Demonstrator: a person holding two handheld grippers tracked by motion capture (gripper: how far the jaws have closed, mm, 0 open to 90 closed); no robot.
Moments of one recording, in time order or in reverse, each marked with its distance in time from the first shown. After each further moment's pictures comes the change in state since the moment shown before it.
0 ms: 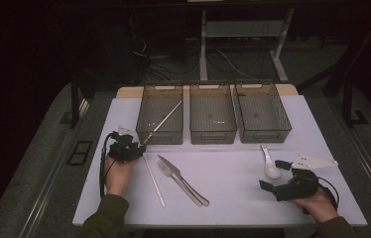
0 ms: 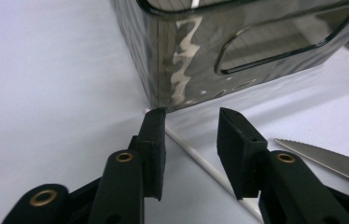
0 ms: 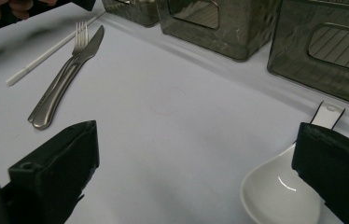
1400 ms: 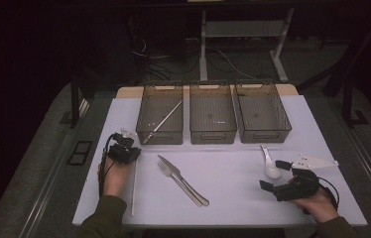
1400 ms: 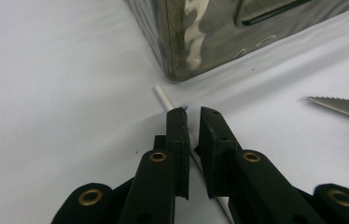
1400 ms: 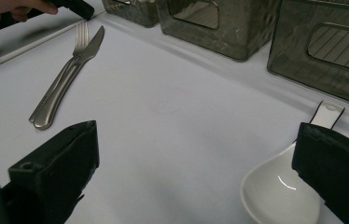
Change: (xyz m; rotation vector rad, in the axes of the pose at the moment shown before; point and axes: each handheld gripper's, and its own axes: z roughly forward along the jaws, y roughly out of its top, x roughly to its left) left arm 0.006 -0.006 0.002 0.099 0.031 0.123; right arm 0.000 0.000 -0.001 0.001 0.002 0.007
